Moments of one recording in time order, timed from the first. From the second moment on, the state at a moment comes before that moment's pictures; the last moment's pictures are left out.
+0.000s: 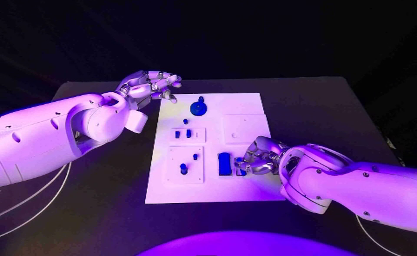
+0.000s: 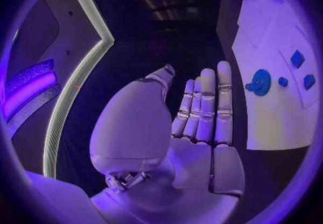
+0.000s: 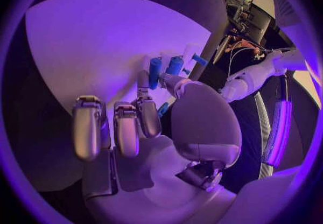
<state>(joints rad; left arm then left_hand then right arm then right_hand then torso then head) 1.20 -0.90 -0.03 1.45 -0.06 -0.09 0.26 1.41 -0.17 0.31 0.26 0.09 0.77 0.20 0.45 0.27 0.78 0.14 0.65 0.17 1.00 0.07 1.09 0.44 0.17 0.95 0.17 0.76 0.50 1.09 -0.90 -0.19 1.86 -1.19 -0.42 -0.62 1.02 -0.21 0.54 0.25 0.14 1.08 0.04 0.37 0.64 1.47 -0.02 1.34 1.31 1.47 -0.08 1.56 1.31 0.05 1.47 0.04 1.41 1.31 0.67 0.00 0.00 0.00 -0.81</state>
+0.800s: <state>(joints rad) 1.20 -0.90 -0.03 1.45 -0.06 -0.08 0.25 1.41 -0.17 0.31 0.26 0.09 0.77 0.20 0.45 0.27 0.78 0.14 0.65 0.17 1.00 0.07 1.09 0.44 0.17 0.95 0.17 0.76 0.50 1.09 -0.94 -0.19 1.89 -1.20 -0.40 -0.59 1.02 -0.22 0.36 0.26 0.24 1.08 0.04 0.37 0.64 1.47 -0.02 1.34 1.31 1.47 -0.08 1.56 1.31 0.05 1.47 0.03 1.41 1.31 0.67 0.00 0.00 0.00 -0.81</state>
